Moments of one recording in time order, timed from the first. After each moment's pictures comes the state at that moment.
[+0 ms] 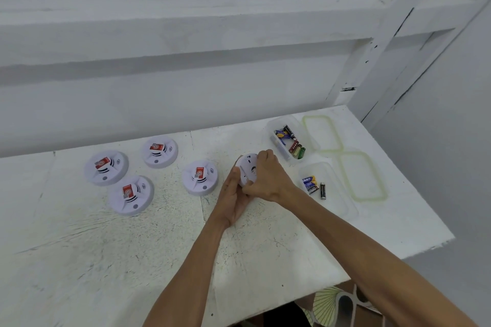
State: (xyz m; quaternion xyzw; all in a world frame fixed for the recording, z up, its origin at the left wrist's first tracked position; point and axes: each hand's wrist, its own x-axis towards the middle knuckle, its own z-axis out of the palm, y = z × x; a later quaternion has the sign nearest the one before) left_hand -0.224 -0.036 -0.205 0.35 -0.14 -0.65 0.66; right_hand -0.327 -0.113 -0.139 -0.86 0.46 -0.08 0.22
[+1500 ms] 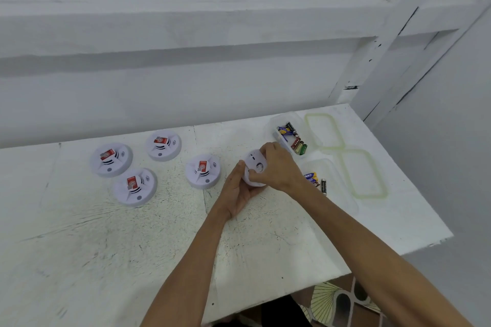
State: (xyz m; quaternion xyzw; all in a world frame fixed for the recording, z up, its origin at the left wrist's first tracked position) left_hand -0.223 -0.039 -0.205 0.43 -0.13 -0.65 0.61; right_hand -0.337 -0.118 -0.125 -0.86 0.44 -0.13 0.22
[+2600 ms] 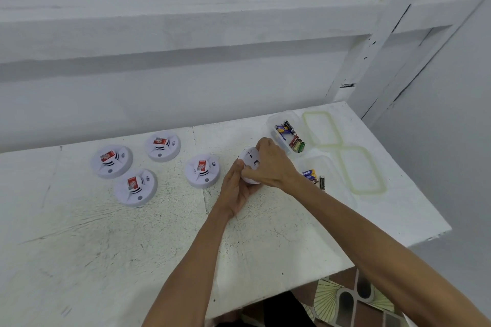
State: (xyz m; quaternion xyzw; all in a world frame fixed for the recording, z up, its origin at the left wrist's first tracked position) left_hand -0.226 -0.036 -0.206 0.44 -0.14 -0.63 0.63; right_hand -0.332 -0.116 -0.124 -0.86 0.44 -0.13 0.22
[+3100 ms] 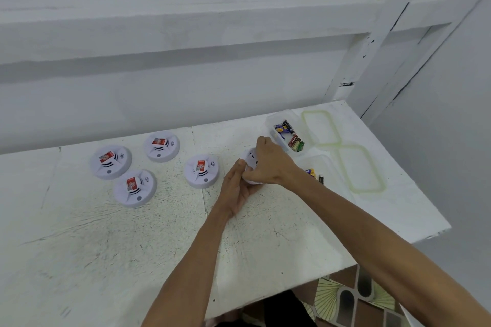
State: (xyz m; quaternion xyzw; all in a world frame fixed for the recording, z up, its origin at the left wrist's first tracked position) left_hand -0.226 -0.037 -0.206 0.43 -0.15 -0.62 0.63; right_hand -0.330 -0.122 -0.113 -0.90 0.41 -0.06 0.16
